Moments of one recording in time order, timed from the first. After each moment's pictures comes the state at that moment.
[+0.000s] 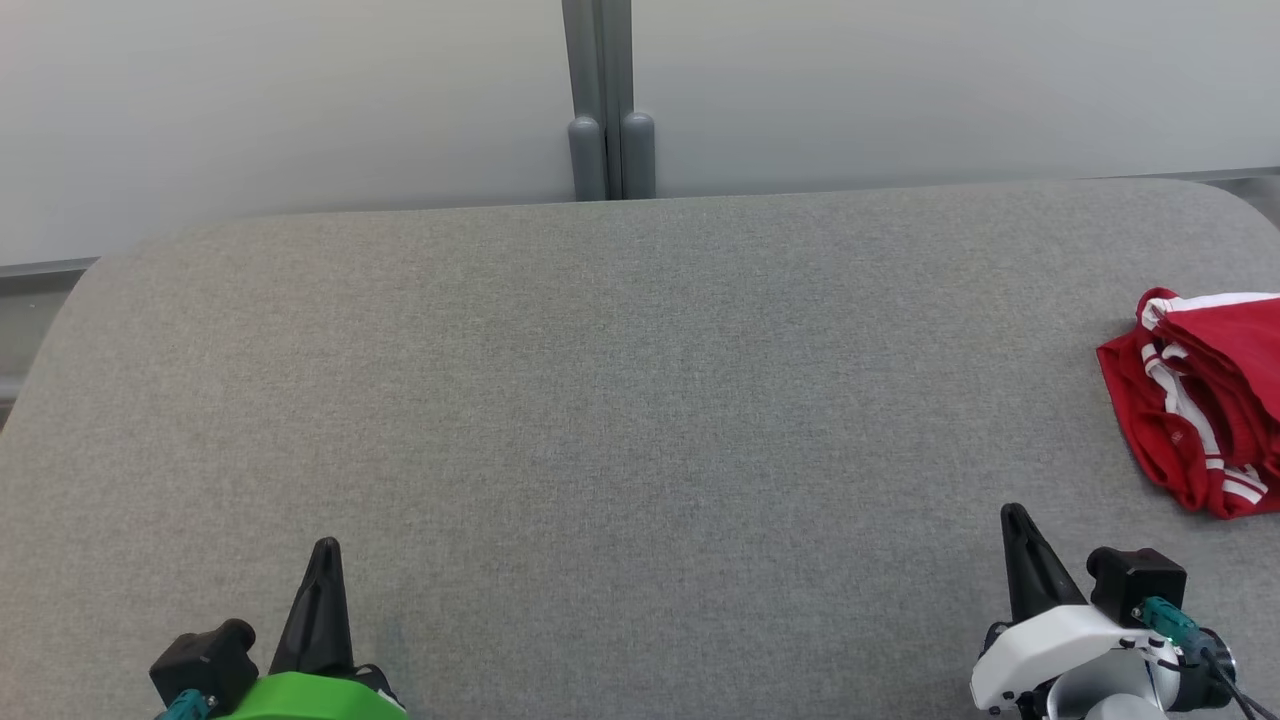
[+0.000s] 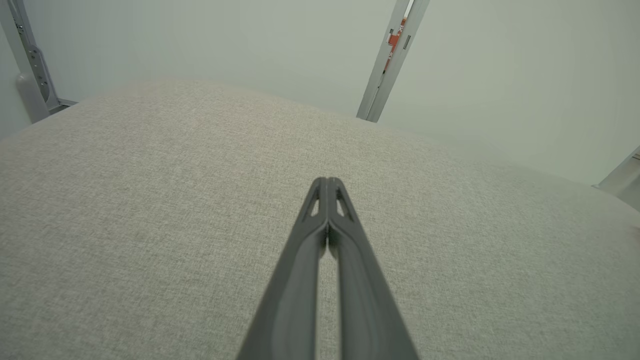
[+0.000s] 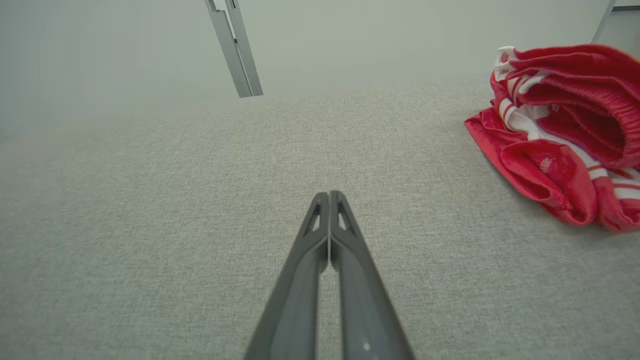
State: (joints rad) left arm 0.02 0.04 0.00 0.31 -0.35 -0.13 -0.25; right arm -0.05 -0.04 -0.05 0.41 0.14 0.13 -0.25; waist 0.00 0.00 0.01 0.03
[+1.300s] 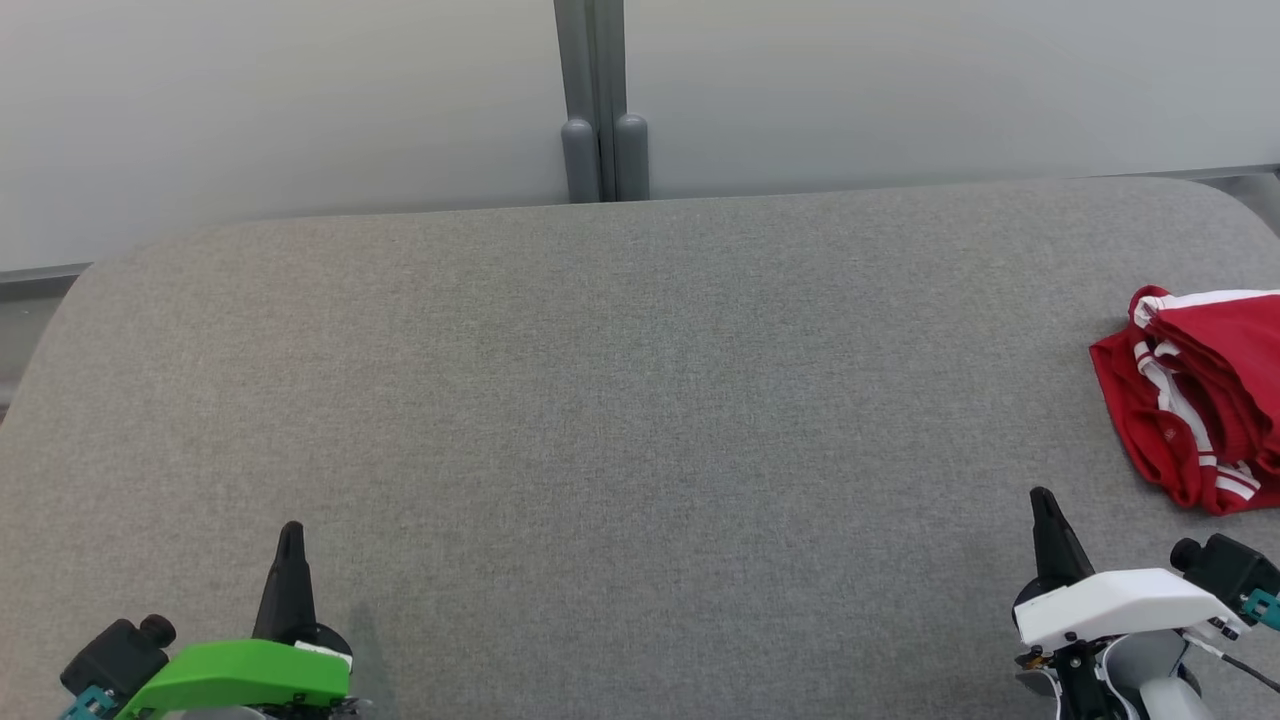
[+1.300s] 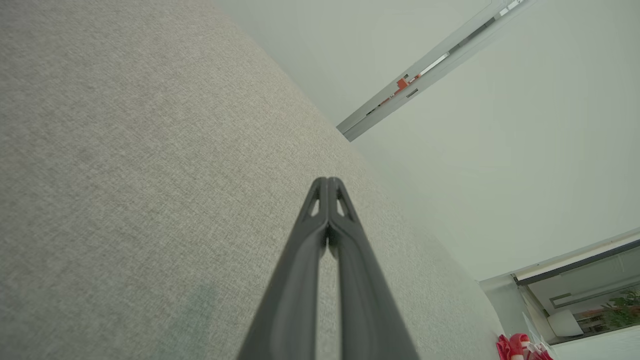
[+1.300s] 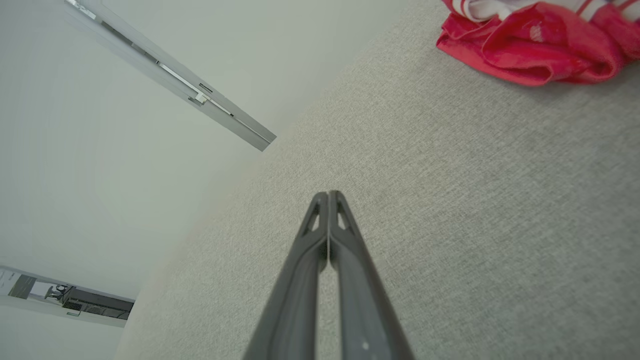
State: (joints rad) left arm -0.02 0.04 0.04 0.29 -0.93 -0.13 -0.09; right arm -0.07 -0.04 -0.08 0.34 0.80 0.13 -0.09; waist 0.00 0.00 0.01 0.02
